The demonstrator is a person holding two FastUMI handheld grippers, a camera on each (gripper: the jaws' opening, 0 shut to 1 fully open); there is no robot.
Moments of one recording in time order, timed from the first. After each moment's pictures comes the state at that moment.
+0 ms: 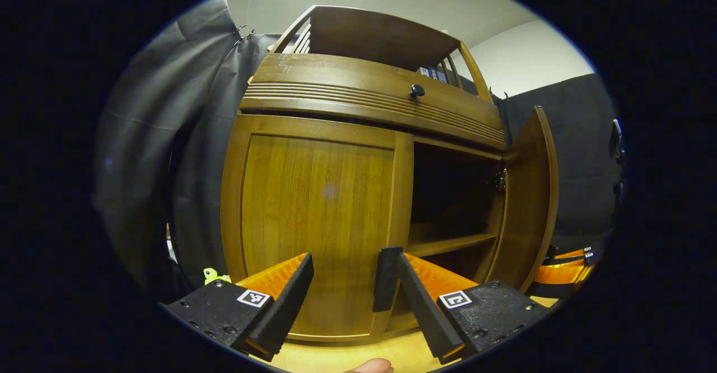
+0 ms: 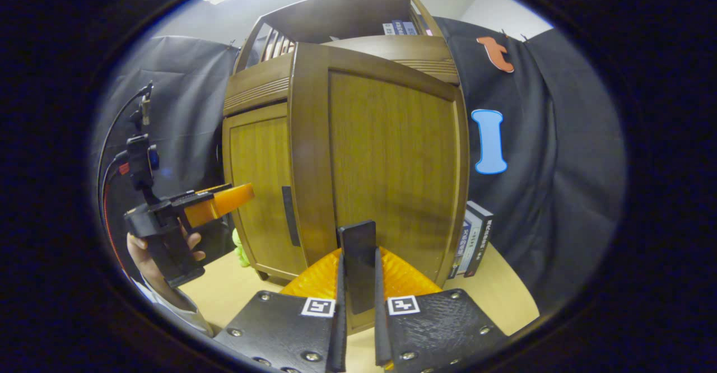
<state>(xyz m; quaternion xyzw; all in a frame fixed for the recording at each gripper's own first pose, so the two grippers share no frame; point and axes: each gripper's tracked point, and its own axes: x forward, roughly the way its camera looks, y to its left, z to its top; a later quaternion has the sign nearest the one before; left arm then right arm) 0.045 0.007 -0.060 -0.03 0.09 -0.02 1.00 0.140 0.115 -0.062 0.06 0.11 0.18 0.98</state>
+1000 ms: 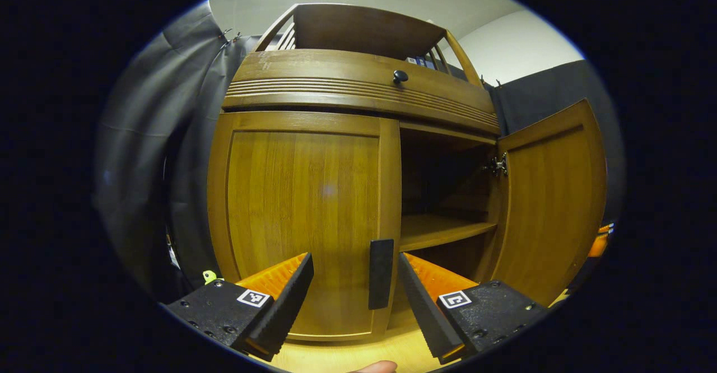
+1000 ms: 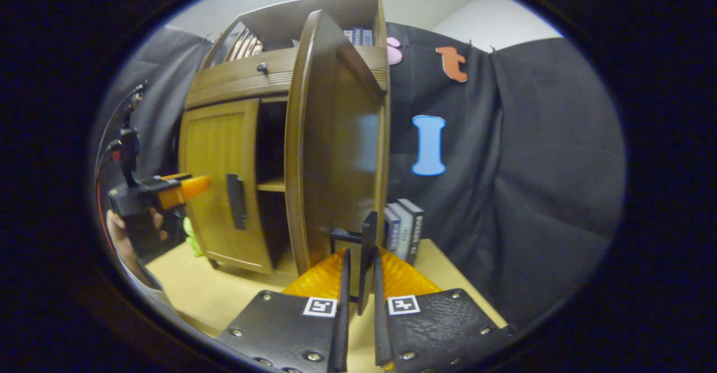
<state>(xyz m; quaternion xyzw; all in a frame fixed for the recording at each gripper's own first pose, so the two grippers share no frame) 0.051 -0.010 -0.075 0.00 0.10 -0.03 0.99 0.127 -0.017 -0.090 0.00 0.10 0.02 0.99</state>
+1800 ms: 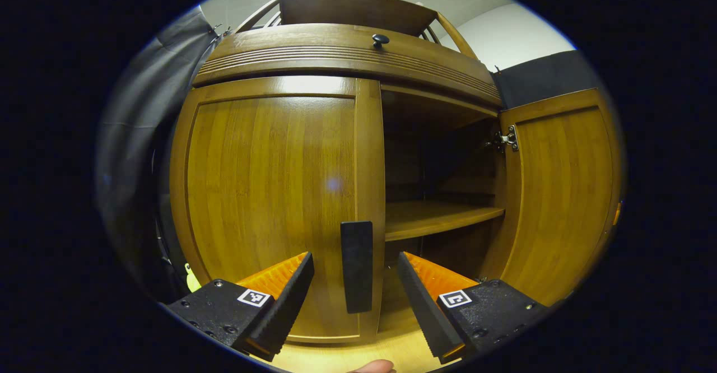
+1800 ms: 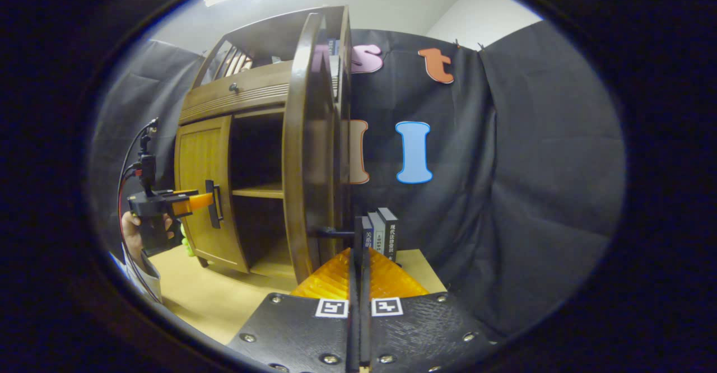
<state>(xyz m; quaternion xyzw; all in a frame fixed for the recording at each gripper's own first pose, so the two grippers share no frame) 0.091 -0.041 -0.121 0.00 0.11 -0.02 0.99 0.132 -0.102 -0.098 0.03 0.07 0.07 0.99</state>
